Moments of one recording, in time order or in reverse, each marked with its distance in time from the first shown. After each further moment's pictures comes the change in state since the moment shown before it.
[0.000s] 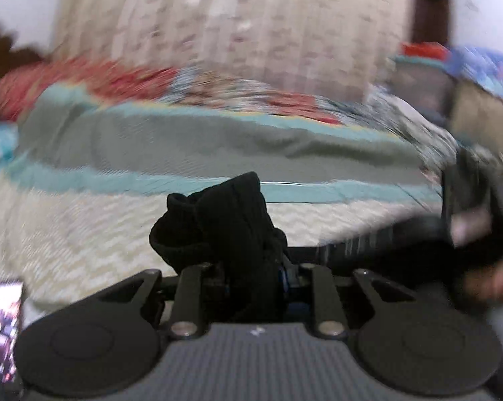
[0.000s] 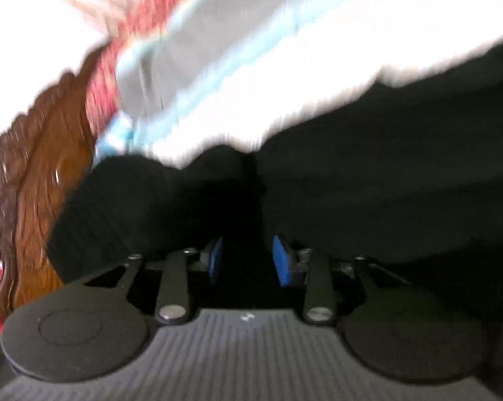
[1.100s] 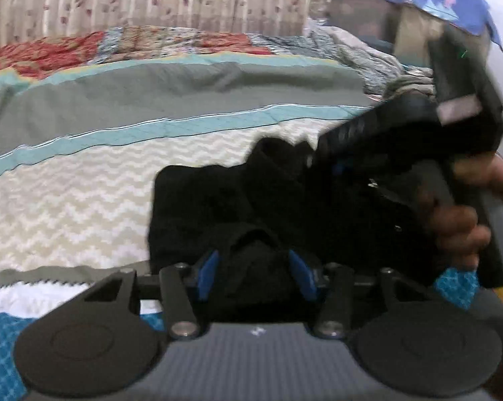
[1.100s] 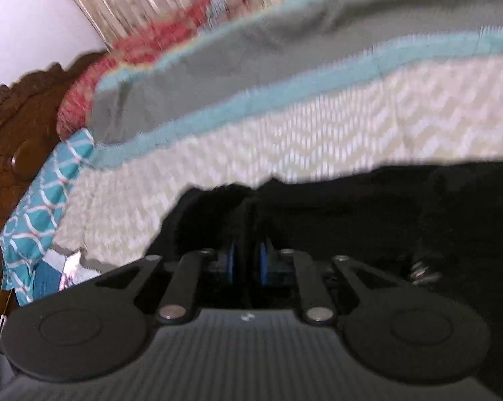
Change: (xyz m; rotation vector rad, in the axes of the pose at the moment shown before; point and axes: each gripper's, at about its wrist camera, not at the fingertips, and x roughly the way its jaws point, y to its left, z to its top) left arm 0.016 -0.043 -0.042 0.120 0.205 -0.163; right arm -0.085 -0.020 -0.003 -0.292 -0.200 -0.193
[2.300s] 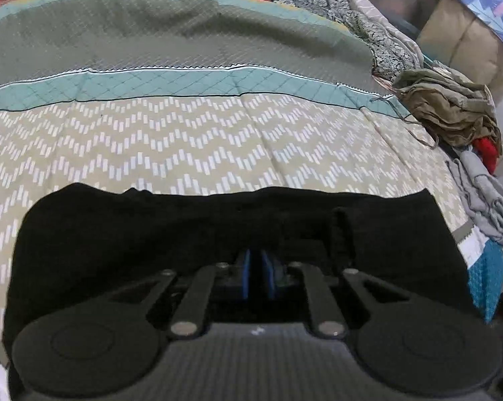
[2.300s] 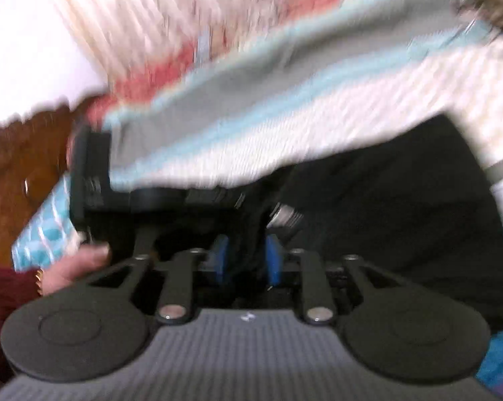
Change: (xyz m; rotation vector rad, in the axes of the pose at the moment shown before) left arm 0.142 -0.037 0.078 -0.212 0.211 -0.110; right arm -0.128 -0.077 -0.050 0.068 -0.173 -0.006
